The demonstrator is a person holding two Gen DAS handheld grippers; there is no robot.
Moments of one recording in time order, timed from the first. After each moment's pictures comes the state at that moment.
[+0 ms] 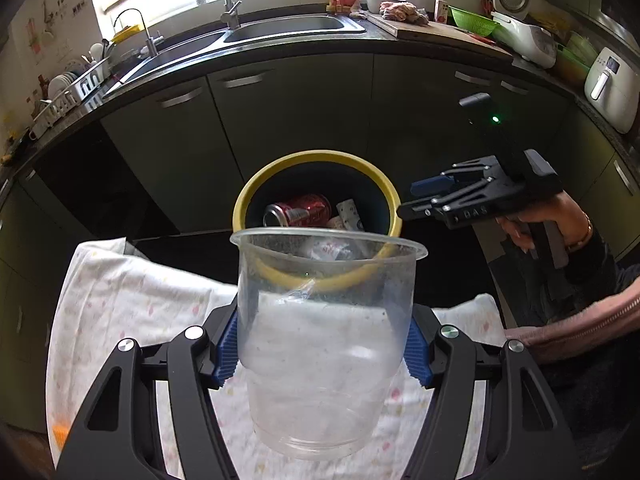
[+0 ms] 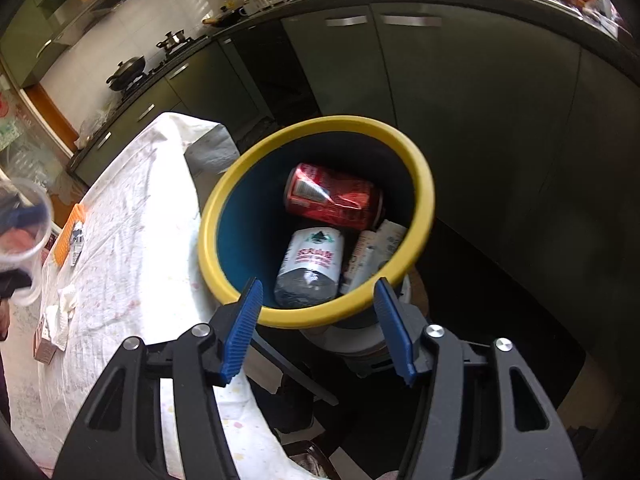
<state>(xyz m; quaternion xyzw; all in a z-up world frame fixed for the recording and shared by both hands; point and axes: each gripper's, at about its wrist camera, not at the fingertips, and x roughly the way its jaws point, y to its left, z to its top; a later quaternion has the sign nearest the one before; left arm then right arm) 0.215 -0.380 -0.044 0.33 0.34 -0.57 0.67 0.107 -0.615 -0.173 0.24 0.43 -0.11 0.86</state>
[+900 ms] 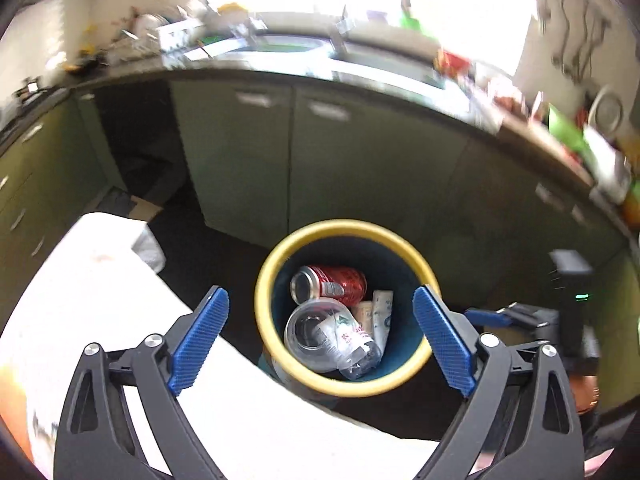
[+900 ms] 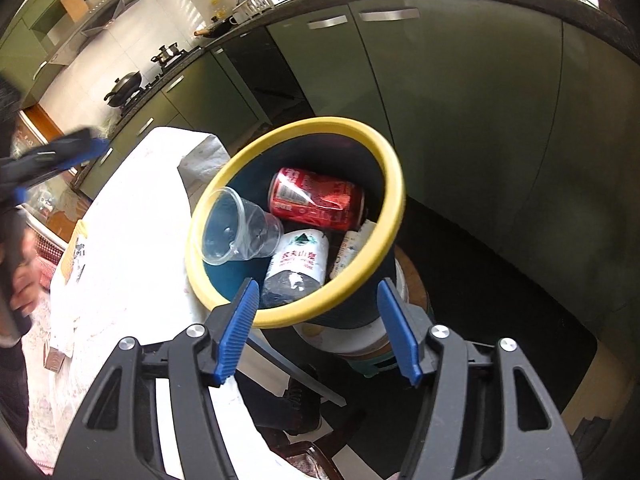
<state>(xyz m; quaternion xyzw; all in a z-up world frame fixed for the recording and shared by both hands) 0.254 -0.409 -0.037 0.15 0.38 -0.46 0.79 0.098 -0.626 -0.178 0.27 0.42 -0.10 0.86</state>
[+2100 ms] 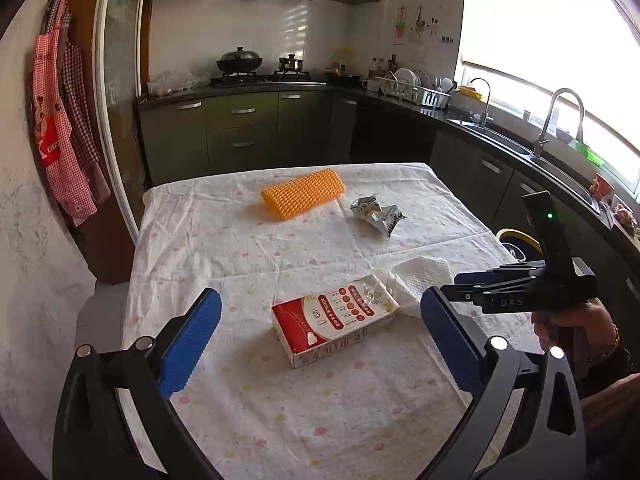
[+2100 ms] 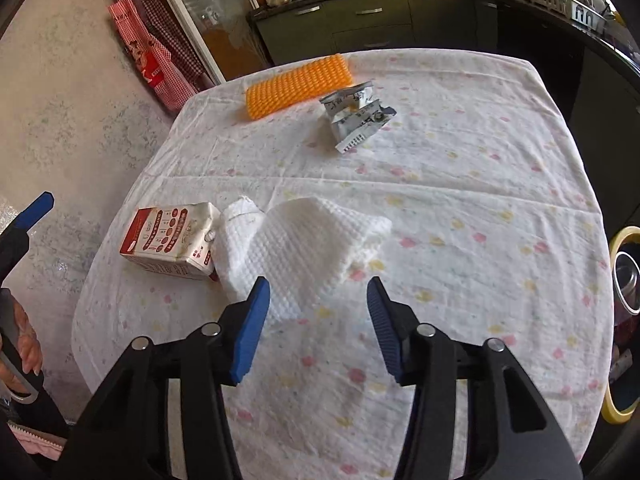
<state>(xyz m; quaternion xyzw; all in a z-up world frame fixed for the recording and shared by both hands) 0.125 0.037 -0.041 0.00 0.32 -0.14 0.94 0.228 -0.275 -0.142 0.04 0.49 0.22 0.84</state>
